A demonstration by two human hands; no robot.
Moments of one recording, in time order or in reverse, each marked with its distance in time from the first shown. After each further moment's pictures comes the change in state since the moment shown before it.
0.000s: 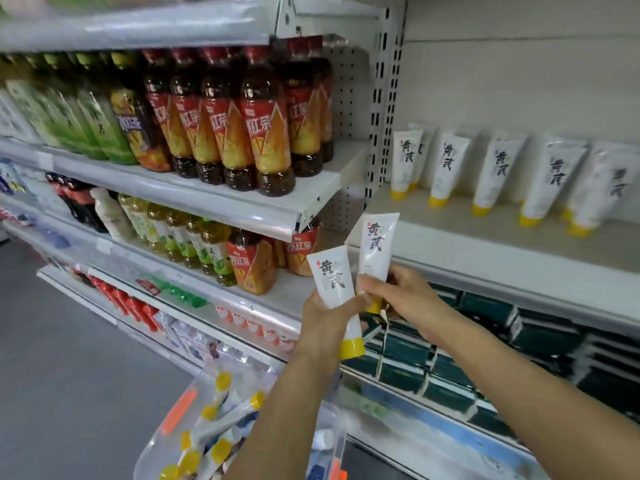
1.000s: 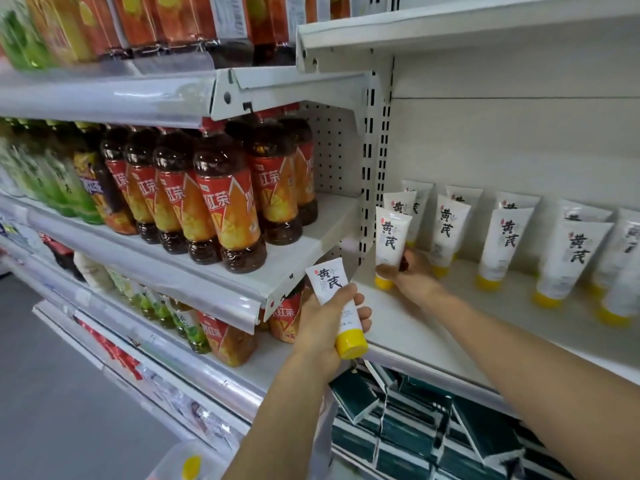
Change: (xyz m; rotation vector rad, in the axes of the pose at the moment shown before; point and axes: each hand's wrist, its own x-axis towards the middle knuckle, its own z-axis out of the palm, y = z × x) left_hand 0.116 0.060 0.078 -0.240 0.031 -0.085; right_hand 0.186 -0.026 -0.095 -0.171 0.234 -0.145
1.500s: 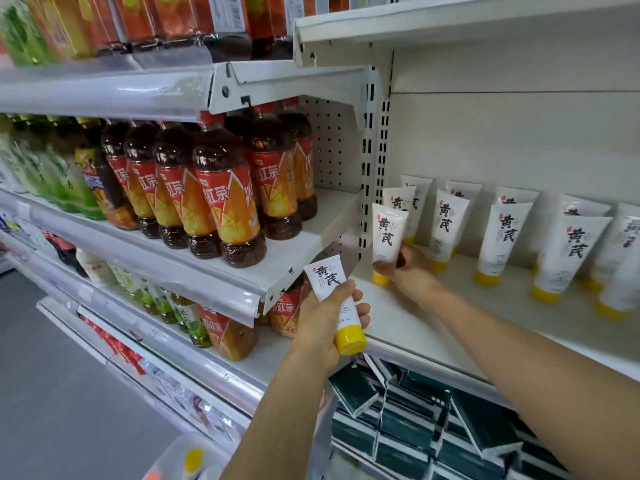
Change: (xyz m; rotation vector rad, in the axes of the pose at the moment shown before) left_hand -0.001 -0.004 -0.003 0.014 0.043 0.004; right_hand -0.003 0.002 0.002 0.017 -0.021 -0.013
